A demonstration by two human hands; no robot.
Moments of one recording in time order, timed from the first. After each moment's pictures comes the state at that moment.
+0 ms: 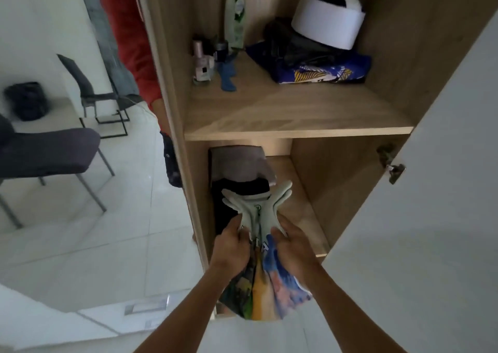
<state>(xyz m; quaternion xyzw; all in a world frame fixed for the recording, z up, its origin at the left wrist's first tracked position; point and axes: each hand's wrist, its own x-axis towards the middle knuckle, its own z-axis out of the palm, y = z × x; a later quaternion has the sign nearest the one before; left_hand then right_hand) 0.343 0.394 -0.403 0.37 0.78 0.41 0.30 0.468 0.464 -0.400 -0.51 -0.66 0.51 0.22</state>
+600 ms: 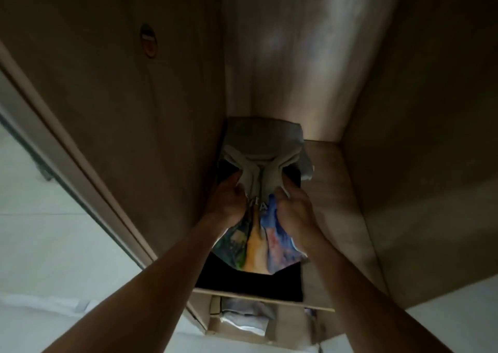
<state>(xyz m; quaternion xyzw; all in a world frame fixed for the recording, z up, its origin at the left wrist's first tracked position) 0.240 0.581 -0.571 0.29 0.84 0.41 0.21 0.361 0.668 -0.575 -0.41 -0.70 0.54 0.25</state>
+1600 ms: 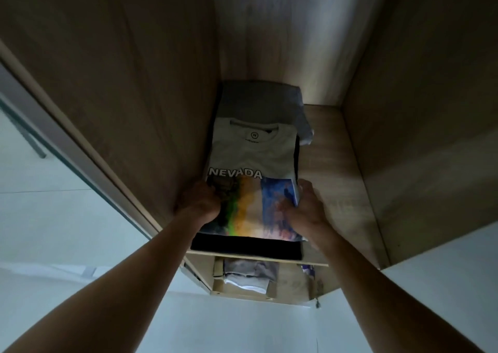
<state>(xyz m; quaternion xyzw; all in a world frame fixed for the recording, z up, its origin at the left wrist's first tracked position) 0.247 0.527 -0.606 0.23 0.95 0.16 0.16 0.418 0.652 -0.628 -0.51 -0.70 0.49 0.13</state>
